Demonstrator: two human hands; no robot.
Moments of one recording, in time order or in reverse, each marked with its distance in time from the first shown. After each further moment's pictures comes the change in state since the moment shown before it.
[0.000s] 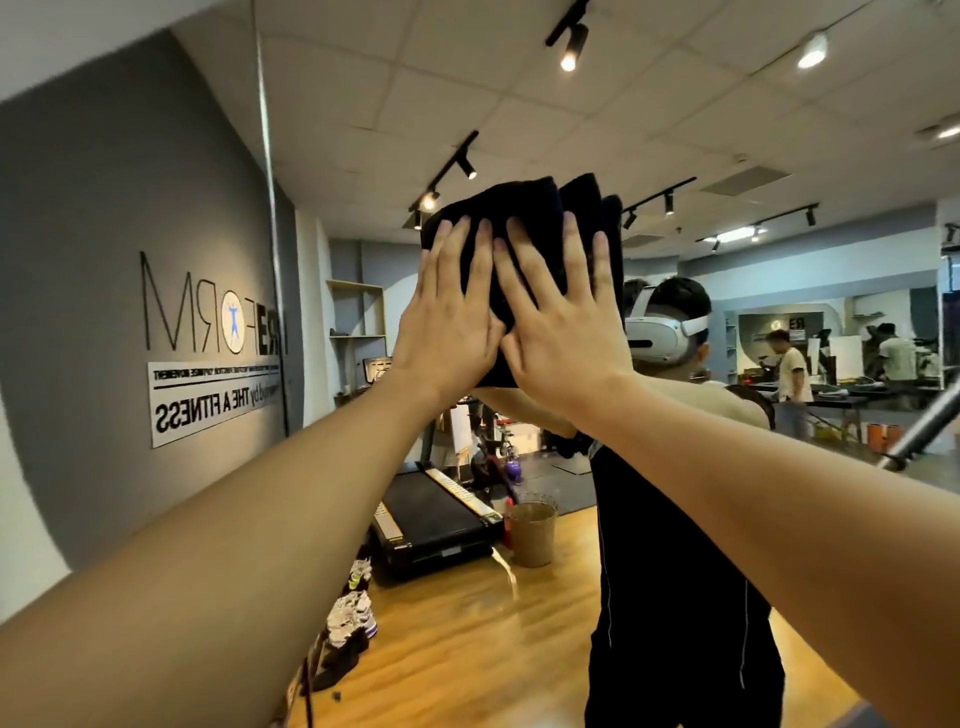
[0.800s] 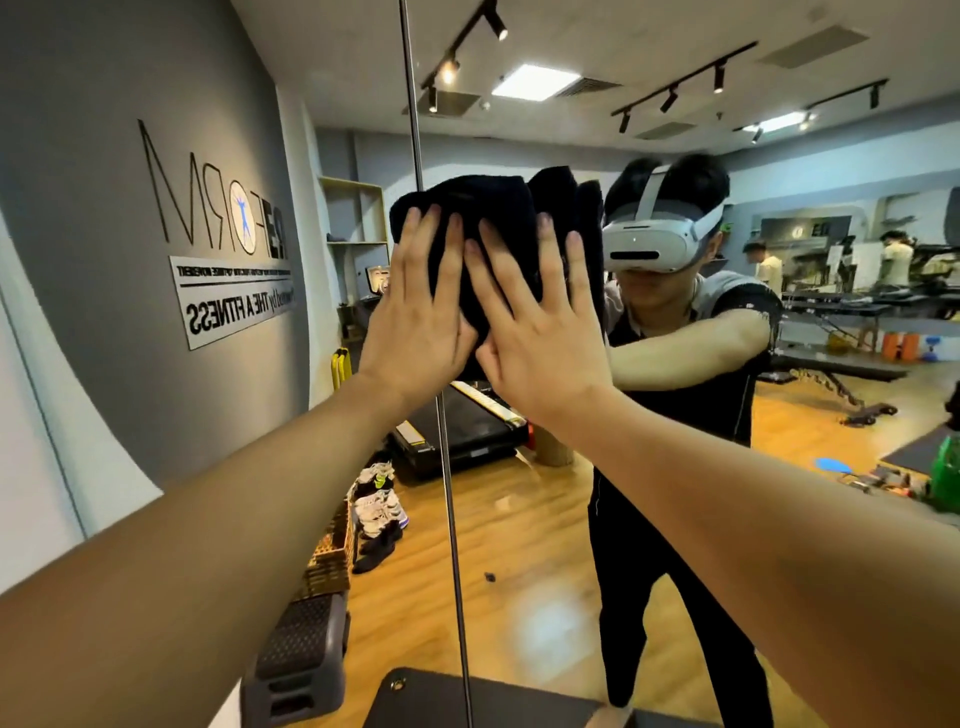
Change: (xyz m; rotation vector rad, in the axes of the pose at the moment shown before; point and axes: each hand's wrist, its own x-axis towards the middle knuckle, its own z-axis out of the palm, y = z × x) left_hand -0.179 -0.193 0.000 -0.047 -0.117 -0.019; right_hand -0.037 -0.238 0.077 0.020 -0.086 -0.079
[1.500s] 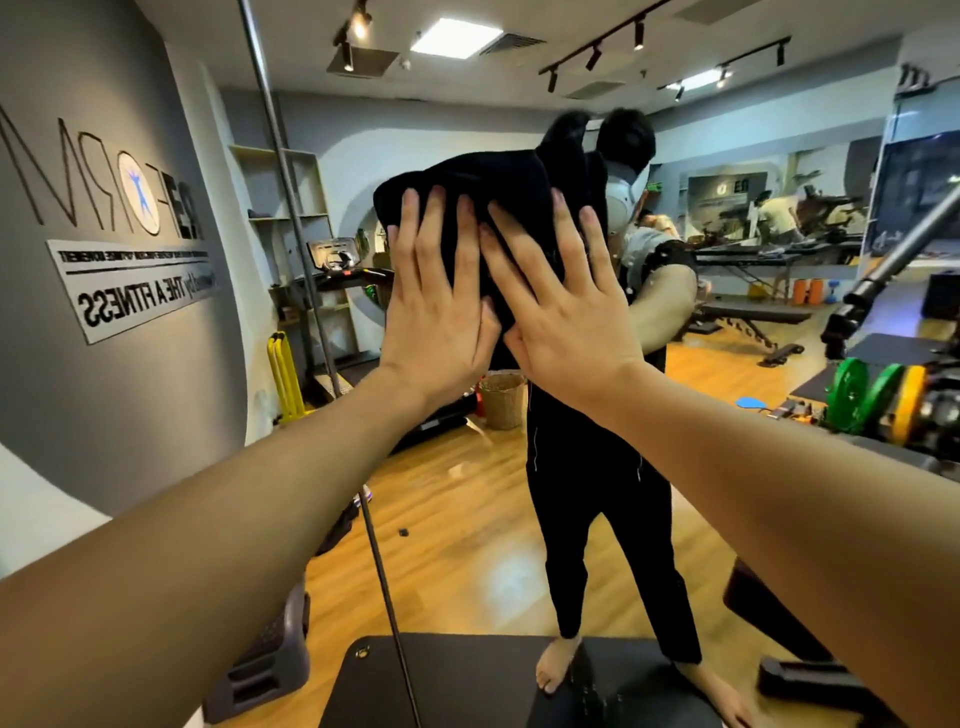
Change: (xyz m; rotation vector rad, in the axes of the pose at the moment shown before) left_hand 0.000 0.124 0.036 -0.096 0.033 0.074; right_hand -0.085 0.096 -0.016 -0.071 0.034 0.011
